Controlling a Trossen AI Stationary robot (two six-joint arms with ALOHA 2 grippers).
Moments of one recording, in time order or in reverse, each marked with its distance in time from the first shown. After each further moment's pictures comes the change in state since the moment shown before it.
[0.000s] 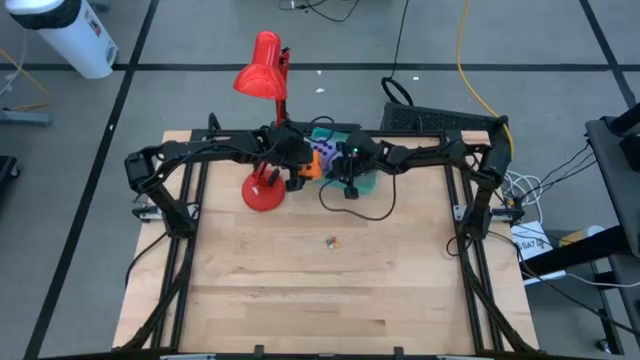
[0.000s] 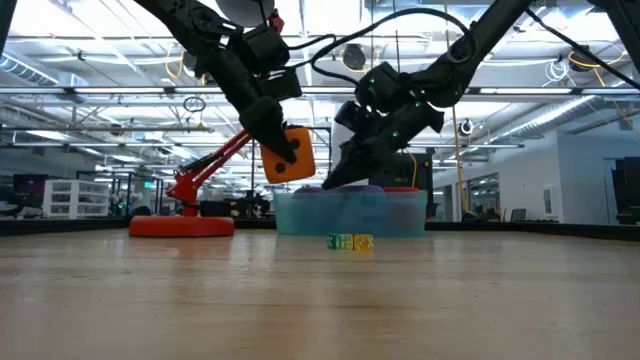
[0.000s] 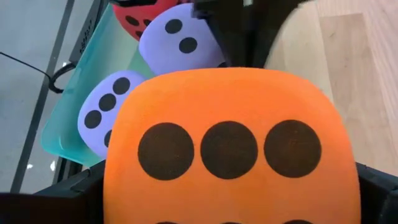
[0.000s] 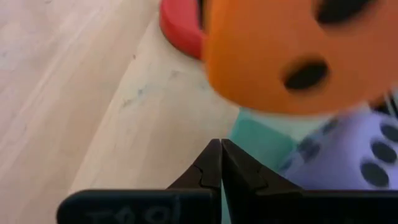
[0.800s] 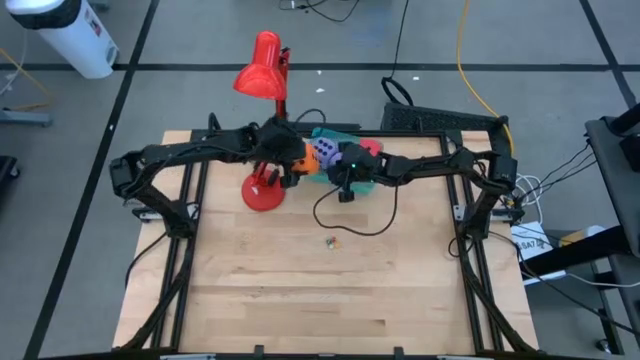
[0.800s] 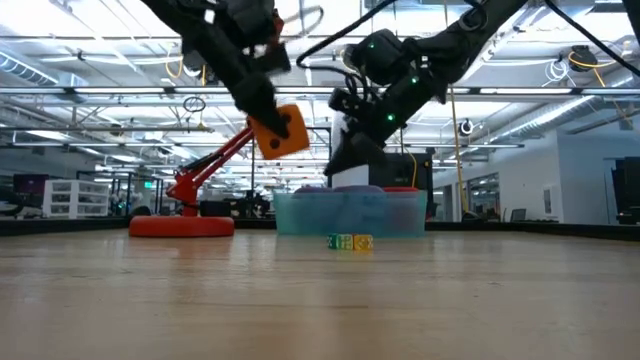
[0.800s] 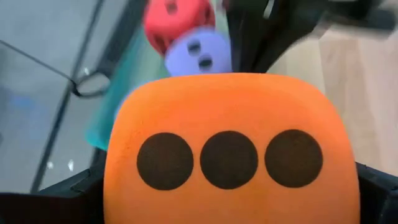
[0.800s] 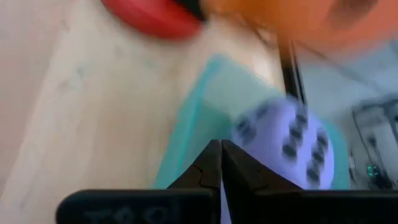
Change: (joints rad) left arm -0.009 -0.123 -0.005 -0.049 -0.048 -0.030; right arm 0.144 -0.081 0.004 -0.048 0.479 -0.035
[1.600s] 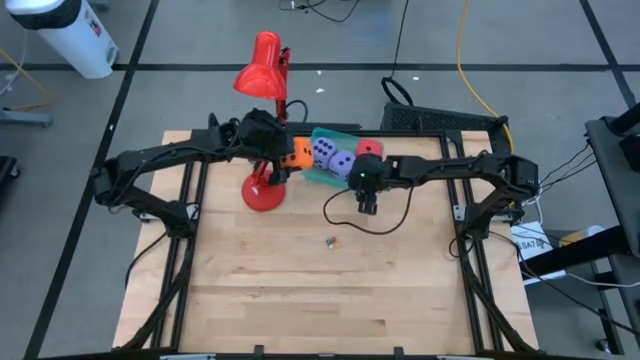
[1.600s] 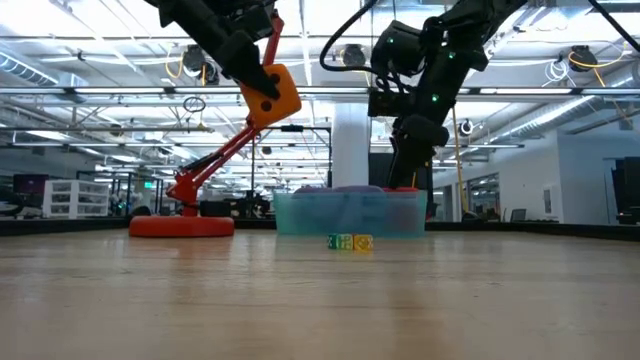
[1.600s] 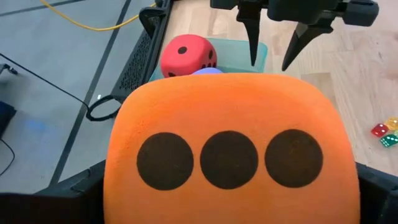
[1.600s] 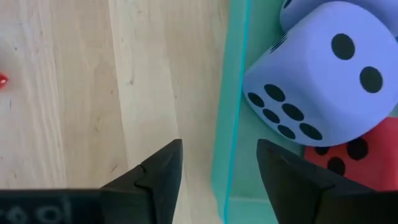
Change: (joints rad) left arm -0.003 -0.160 0.001 -0.043 0.020 -0.006; right arm 0.048 -0.160 -0.020 -0.545 0.013 0.385
